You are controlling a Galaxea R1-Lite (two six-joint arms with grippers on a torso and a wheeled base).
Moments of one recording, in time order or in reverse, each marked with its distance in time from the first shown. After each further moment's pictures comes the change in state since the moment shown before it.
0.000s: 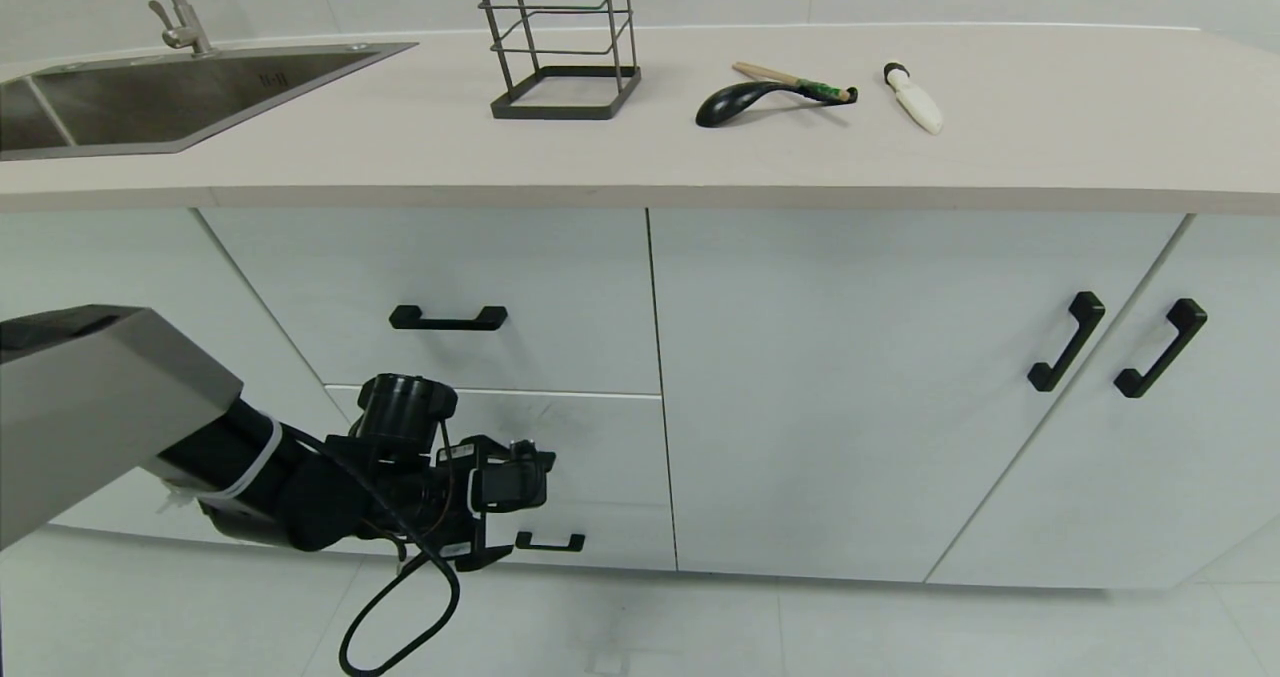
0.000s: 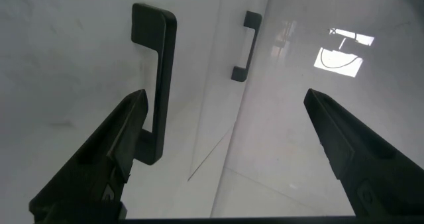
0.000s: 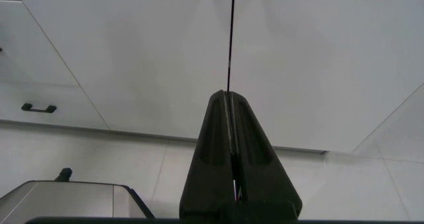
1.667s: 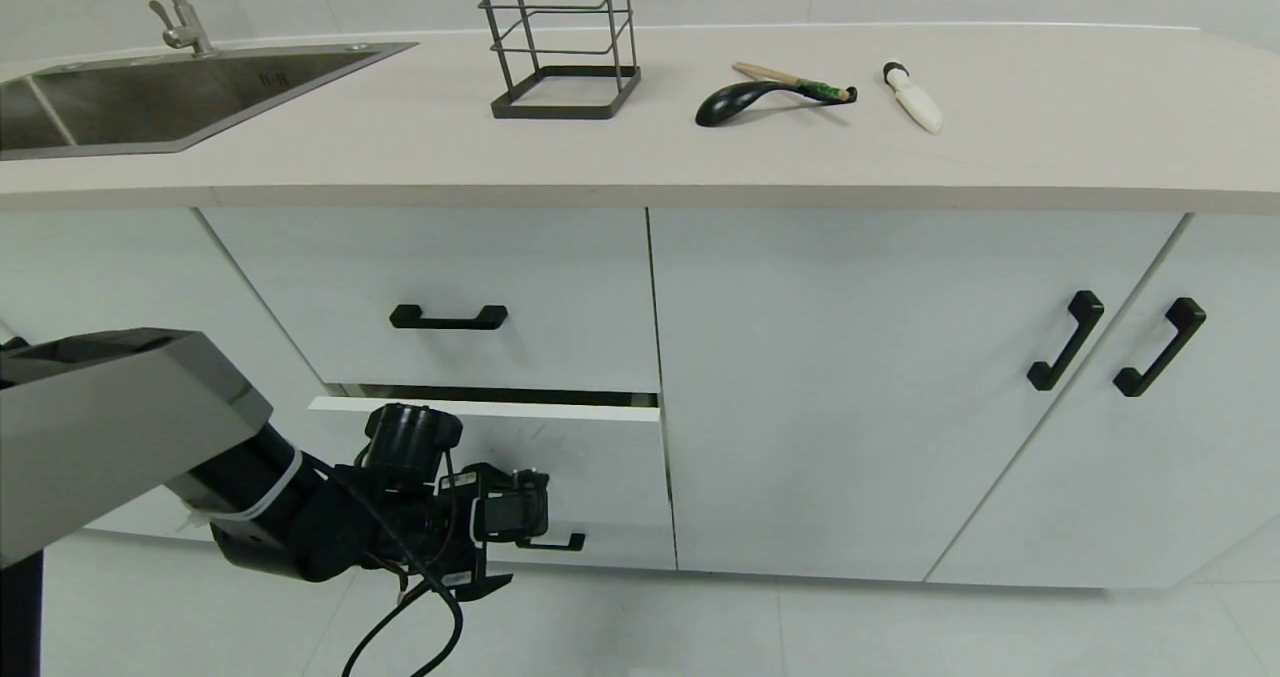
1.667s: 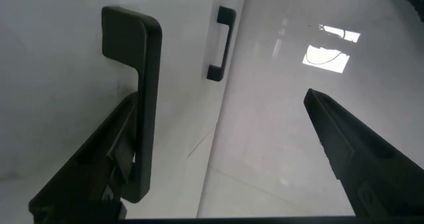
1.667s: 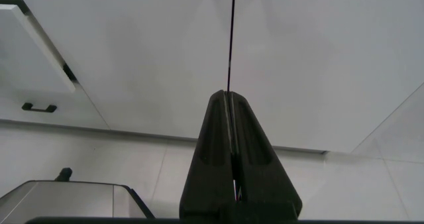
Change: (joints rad) left arm 0.002 0.047 0.078 -0.083 0.004 -0.004; right arm 0.000 0.000 0.001 0.000 0.000 0.000
